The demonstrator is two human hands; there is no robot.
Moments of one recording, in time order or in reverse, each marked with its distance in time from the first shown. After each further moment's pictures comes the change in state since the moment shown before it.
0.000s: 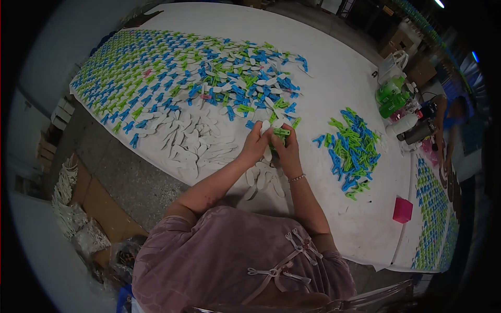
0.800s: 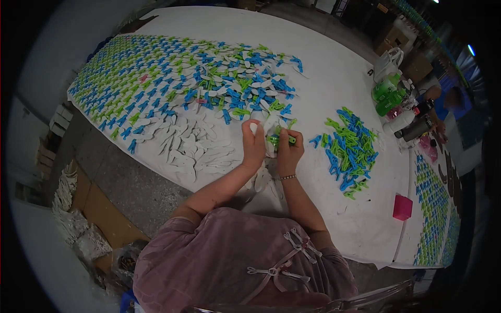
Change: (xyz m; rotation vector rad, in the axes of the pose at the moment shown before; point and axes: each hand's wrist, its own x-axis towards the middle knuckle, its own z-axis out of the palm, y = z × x) left_hand 0.000 0.011 0.020 0.044 0.305 0.213; right_hand 0.006 0.003 0.008 -0.166 0.490 -0.298
